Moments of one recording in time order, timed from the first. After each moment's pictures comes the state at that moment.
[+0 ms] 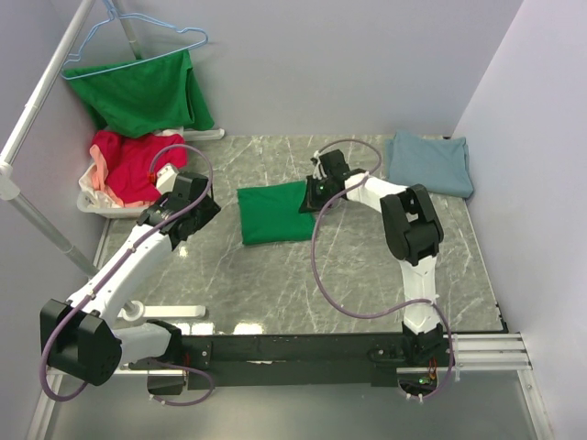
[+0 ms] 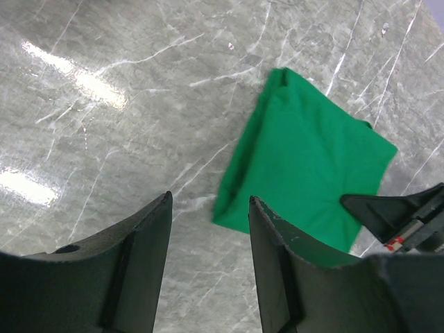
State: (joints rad) left arm -0.36 1.20 1.00 -0.59 -0.38 -0.98; right arm 0.41 2.16 1.50 -0.29 -0.41 0.43
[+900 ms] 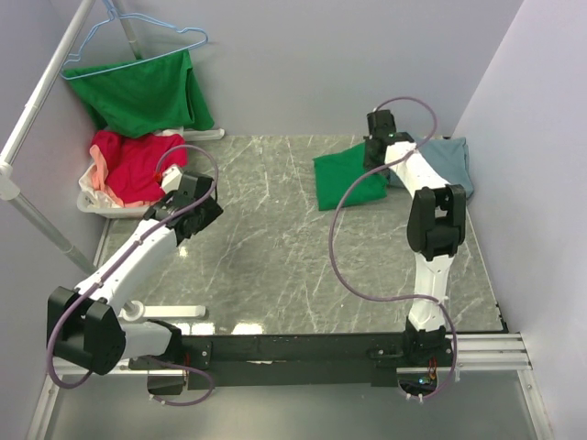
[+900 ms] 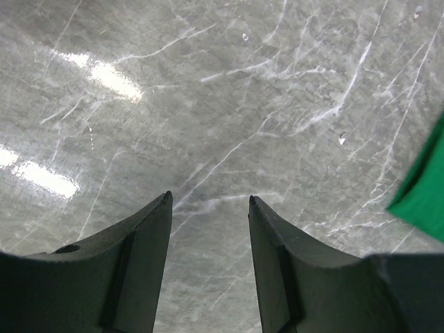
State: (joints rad) left arm -0.36 1.26 1.00 -0.59 -0.38 -0.96; right arm 0.17 2.12 1.83 -0.64 0.21 0.21
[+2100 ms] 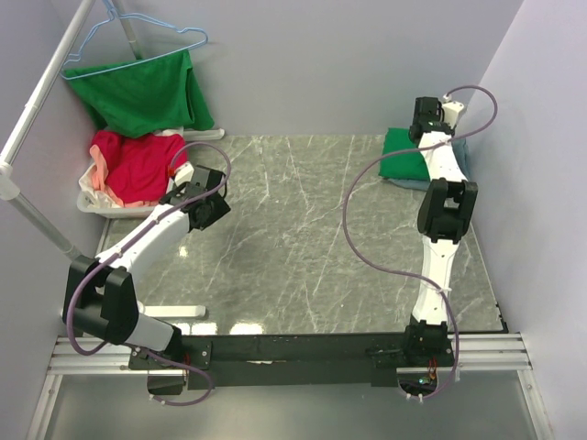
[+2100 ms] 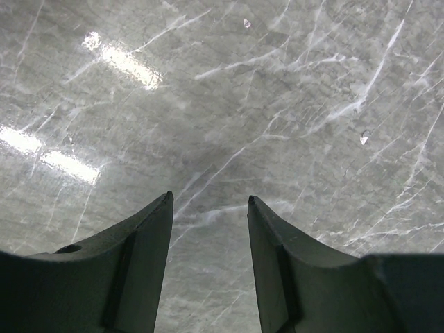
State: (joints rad) left arm -0.36 1.43 1.06 -0.57 -0.35 -0.92; right arm -0.09 2.41 2.27 -0.64 0.74 0.36
